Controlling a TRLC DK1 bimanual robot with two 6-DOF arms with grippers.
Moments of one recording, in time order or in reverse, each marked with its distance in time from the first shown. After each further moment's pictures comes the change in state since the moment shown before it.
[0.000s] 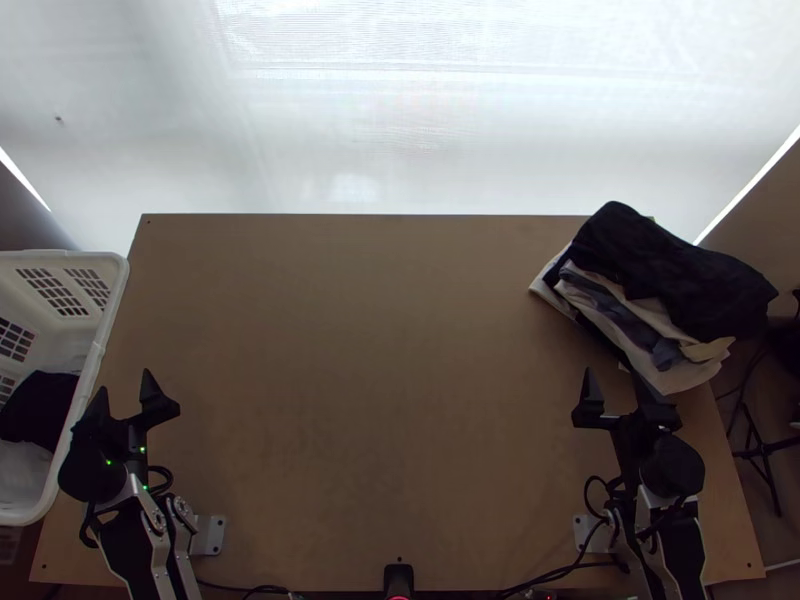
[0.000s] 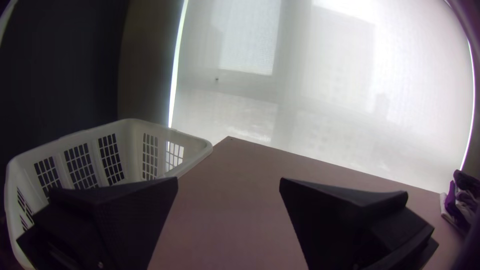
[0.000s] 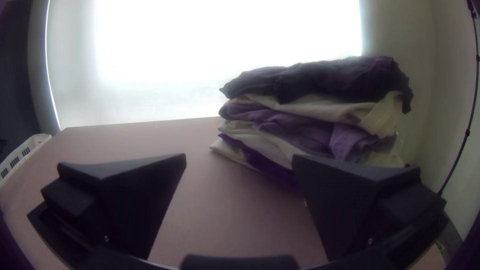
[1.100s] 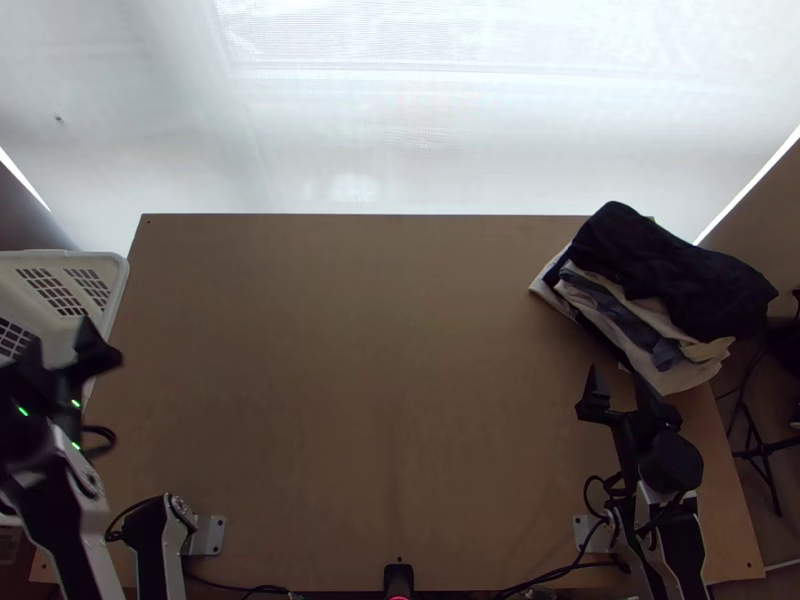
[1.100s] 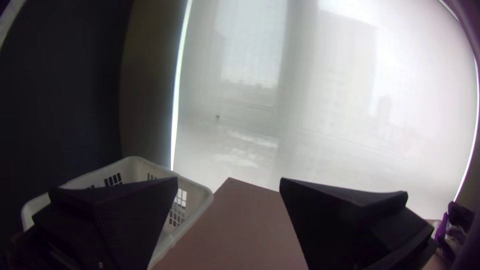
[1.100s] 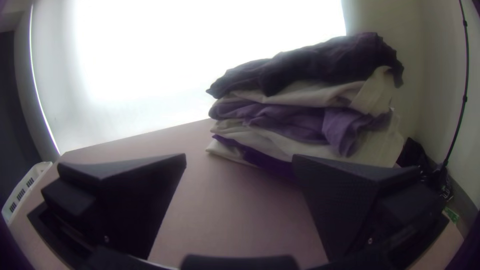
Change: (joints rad) left arm 0.056 0.474 0.511 0.015 0.024 0.017; right arm -0.005 0.049 0.002 0.024 0.041 0.143
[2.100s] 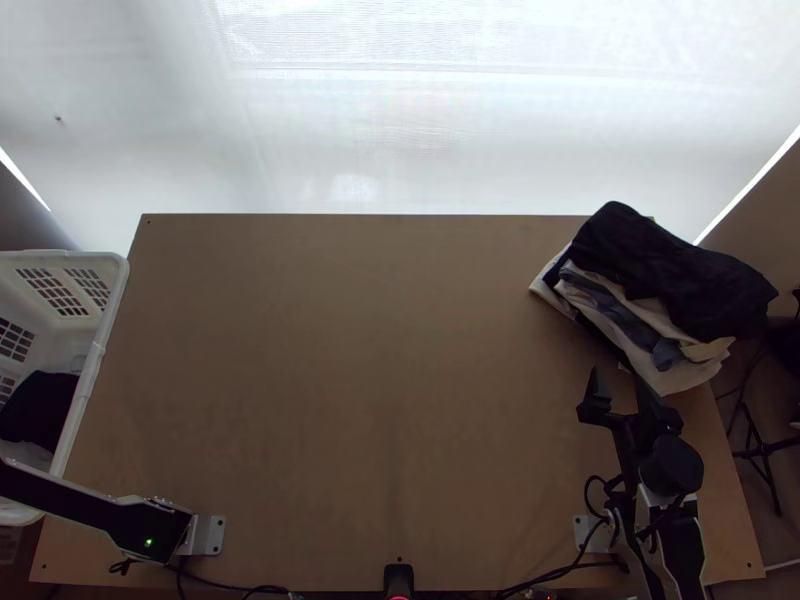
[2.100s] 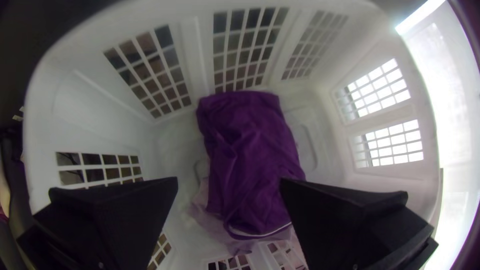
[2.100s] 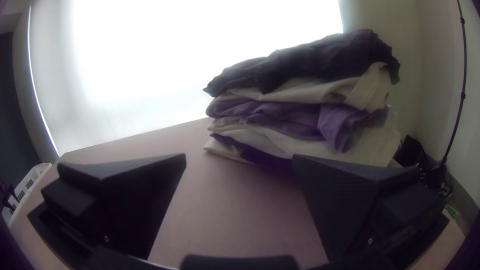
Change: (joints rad) left arm 0.640 1.763 1.186 -0.514 -0.107 0.073; right arm -0.008 -0.045 -0.003 -0.047 0.004 0.008
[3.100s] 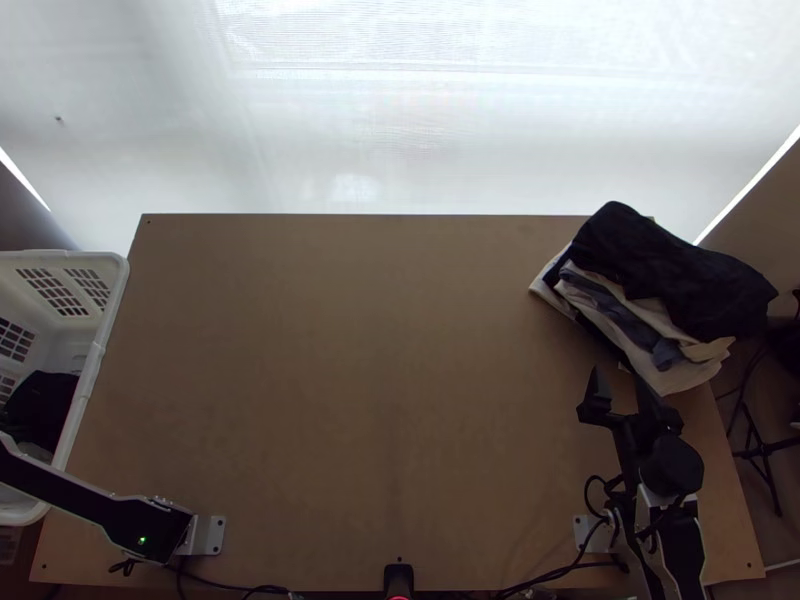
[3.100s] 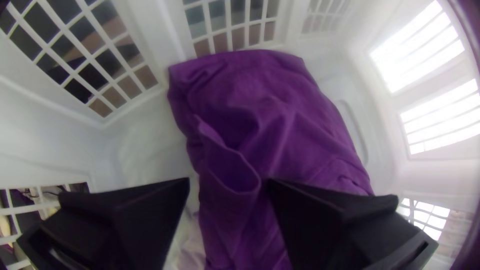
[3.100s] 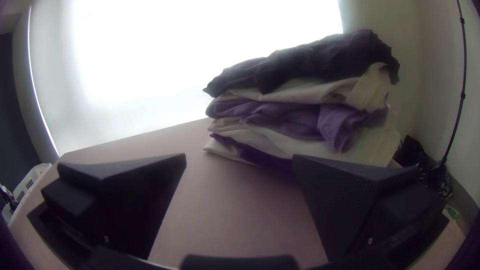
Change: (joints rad) left arm -0.021 0.353 0.010 0.362 -0.007 0.113; right arm -0.001 -0.003 0.000 -0.002 0.000 0.000
